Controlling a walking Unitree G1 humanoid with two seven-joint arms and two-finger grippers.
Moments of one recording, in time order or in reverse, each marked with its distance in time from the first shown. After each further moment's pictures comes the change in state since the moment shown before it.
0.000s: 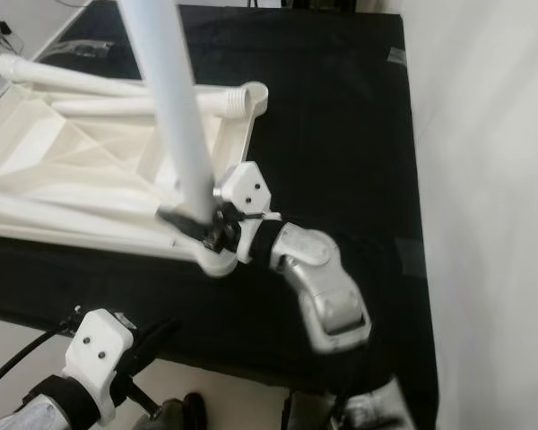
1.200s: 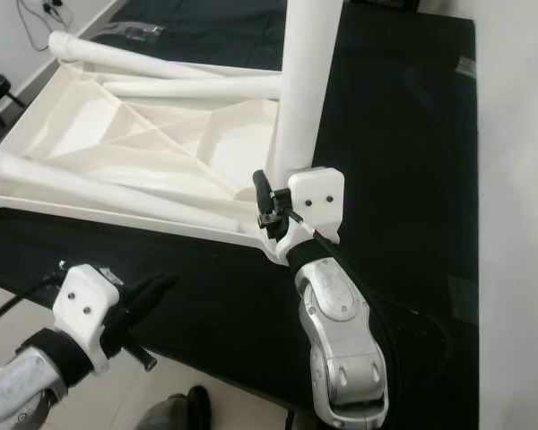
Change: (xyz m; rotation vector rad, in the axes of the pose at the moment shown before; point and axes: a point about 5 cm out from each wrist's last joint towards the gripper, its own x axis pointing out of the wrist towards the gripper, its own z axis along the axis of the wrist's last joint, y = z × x) left arm 0.022 0.037 0.050 0.055 -0.212 -0.001; right arm -0.047 -0.007 0.011 0.005 -0.007 -0.598
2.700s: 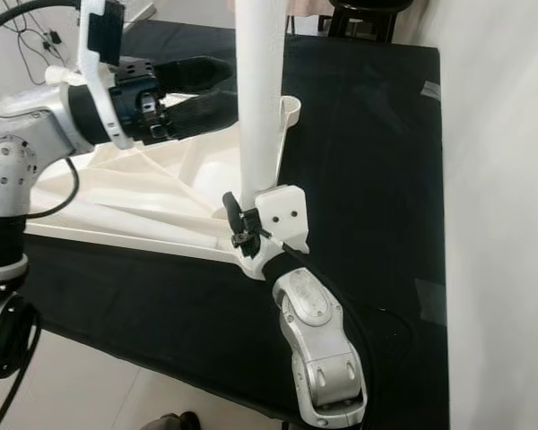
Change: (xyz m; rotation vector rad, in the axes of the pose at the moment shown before) left arm 0.120 0.061 0.140 -0.080 -0.271 -0.815; right arm 0.004 0.030 -0.021 -0.006 0.033 0.203
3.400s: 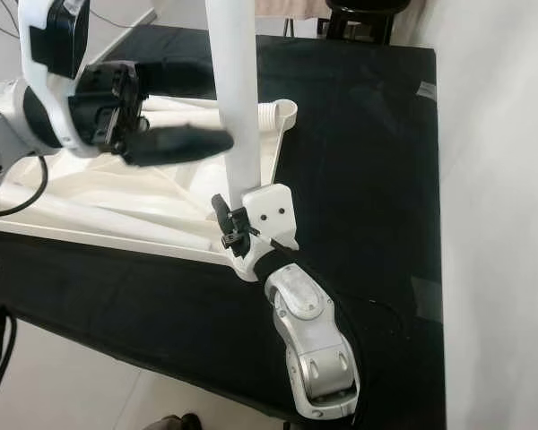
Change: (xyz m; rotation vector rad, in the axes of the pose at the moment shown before) left arm -0.004 -0.010 0.012 0.147 -0.052 -0.076; right arm 0.007 0.005 -0.004 -0.001 0.030 0.043
